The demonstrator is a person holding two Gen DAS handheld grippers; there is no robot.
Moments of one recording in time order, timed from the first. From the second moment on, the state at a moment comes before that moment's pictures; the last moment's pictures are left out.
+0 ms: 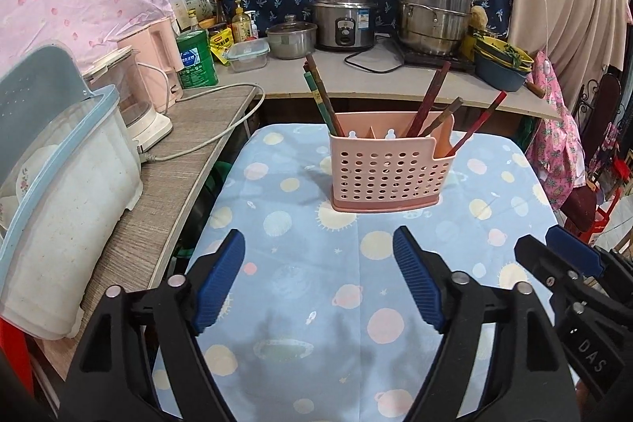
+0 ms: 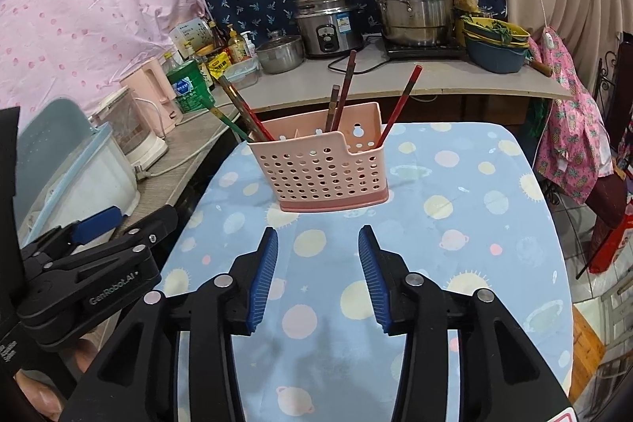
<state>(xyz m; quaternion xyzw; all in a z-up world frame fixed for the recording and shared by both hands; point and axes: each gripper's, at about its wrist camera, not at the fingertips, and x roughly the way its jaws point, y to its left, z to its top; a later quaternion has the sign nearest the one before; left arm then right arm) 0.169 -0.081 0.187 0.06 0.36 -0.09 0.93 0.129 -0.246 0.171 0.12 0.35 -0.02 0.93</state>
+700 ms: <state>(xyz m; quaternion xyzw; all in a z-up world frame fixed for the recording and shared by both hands) 0.185 -0.082 0.189 0.04 0.36 -0.08 0.93 0.139 -0.250 0.176 0.09 0.33 -0.06 0.94</state>
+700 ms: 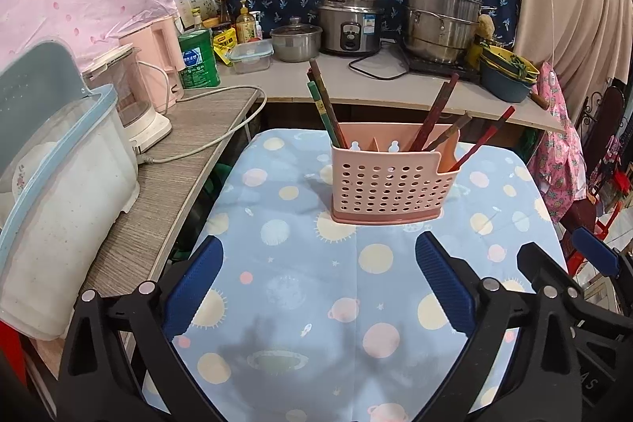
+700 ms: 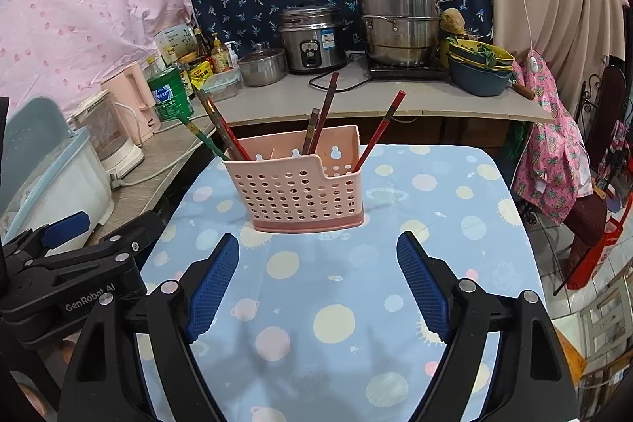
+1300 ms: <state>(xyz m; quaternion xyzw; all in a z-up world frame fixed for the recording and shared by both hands) 0.188 -0.084 0.184 0.04 0.36 -0.08 0.93 0.140 -0.250 0.175 0.08 0.33 -0.07 0.94</state>
